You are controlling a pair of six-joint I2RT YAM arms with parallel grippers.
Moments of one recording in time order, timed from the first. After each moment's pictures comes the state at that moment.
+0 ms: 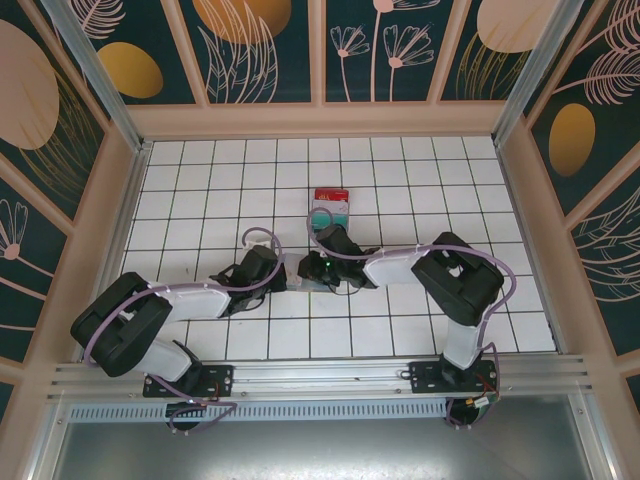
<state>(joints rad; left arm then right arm) -0.71 1.46 0.45 0.18 -0.09 -0.76 0.85 1.83 0.86 0.16 -0.27 1.02</state>
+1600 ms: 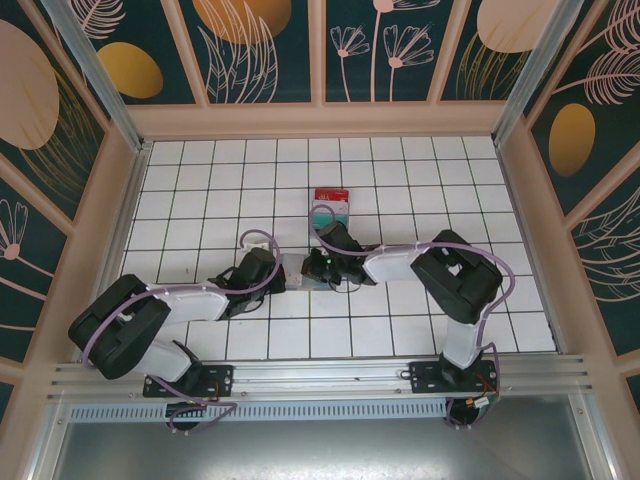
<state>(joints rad) -0.71 1.44 0.43 0.21 -0.10 -0.78 0.83 1.83 0.87 0.12 -0.28 1.04</state>
